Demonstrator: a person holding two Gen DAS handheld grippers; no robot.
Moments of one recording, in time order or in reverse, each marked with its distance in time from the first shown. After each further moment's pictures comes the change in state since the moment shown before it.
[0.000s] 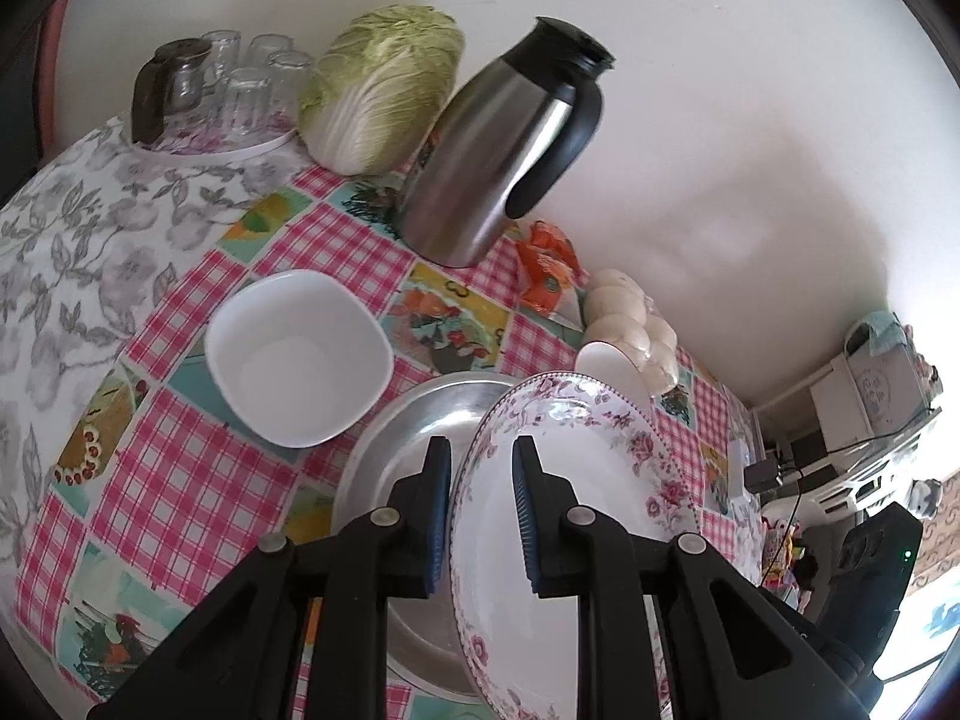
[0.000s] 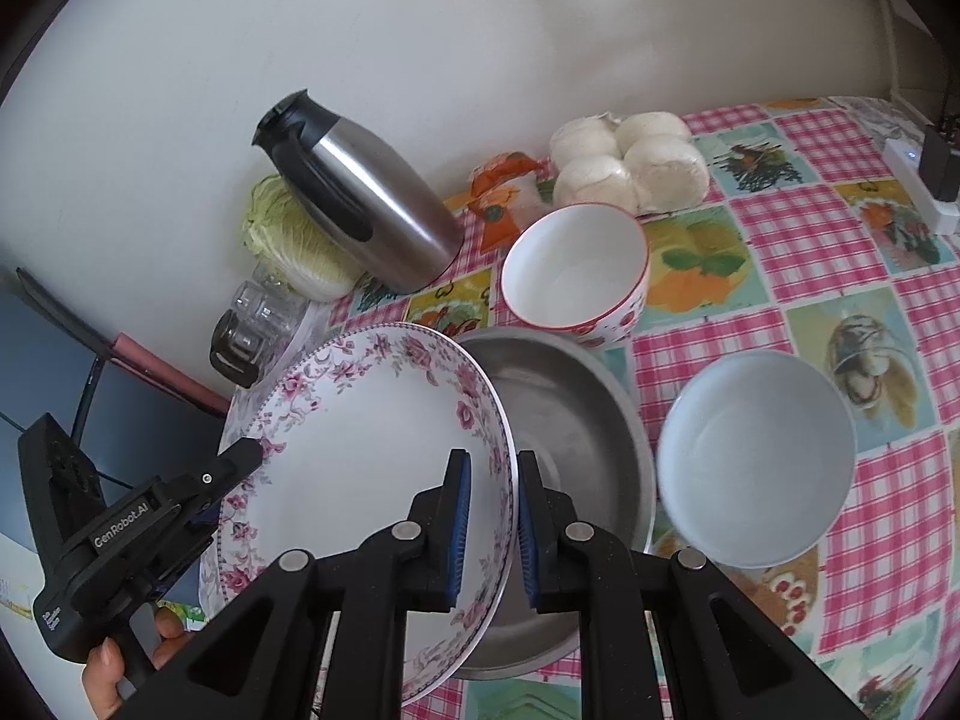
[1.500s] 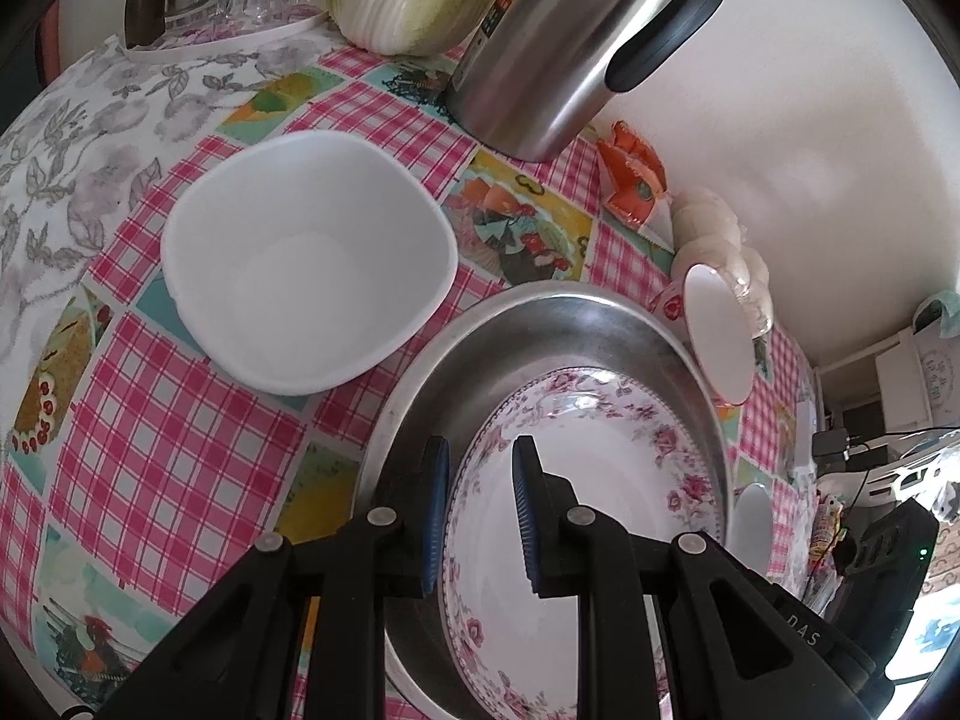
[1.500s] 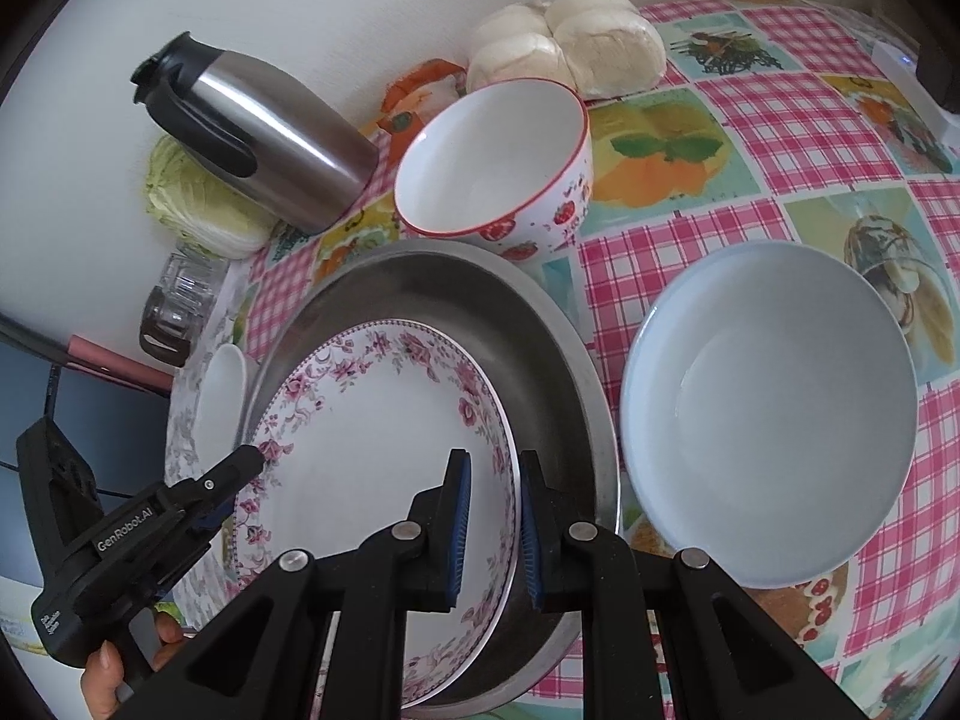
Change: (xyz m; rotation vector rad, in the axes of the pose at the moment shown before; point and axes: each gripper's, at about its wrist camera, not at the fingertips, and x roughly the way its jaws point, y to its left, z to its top) left arm 0.081 0.027 -0.014 -0.036 0.196 0.106; right arm 0.069 -0.045 -0.012 0.089 0.158 -0.087
